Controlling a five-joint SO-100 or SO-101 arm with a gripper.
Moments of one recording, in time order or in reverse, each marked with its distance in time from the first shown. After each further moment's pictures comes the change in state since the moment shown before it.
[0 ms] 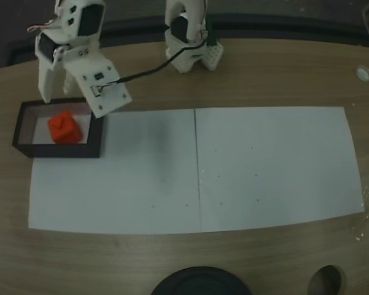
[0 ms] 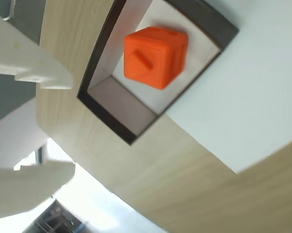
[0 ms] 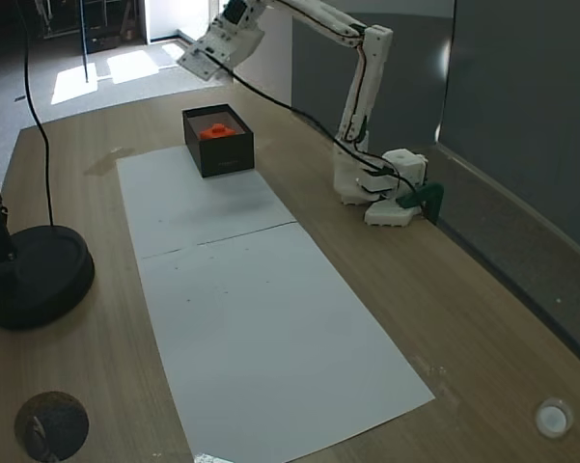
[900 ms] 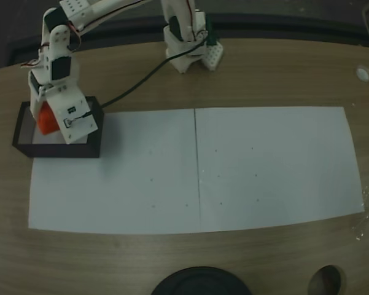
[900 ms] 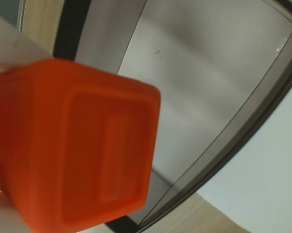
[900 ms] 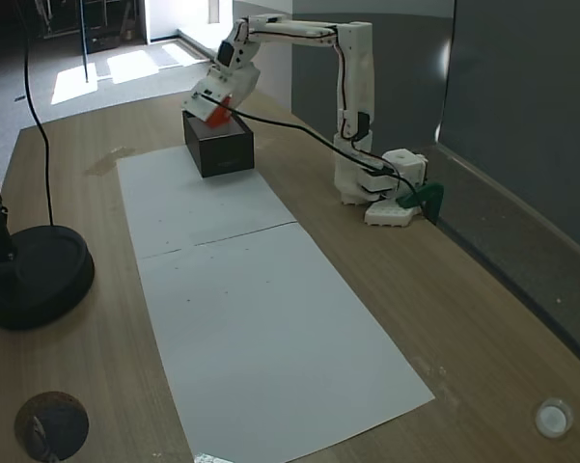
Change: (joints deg) arm 17.1 -21.9 14.4 -23.6 -3.3
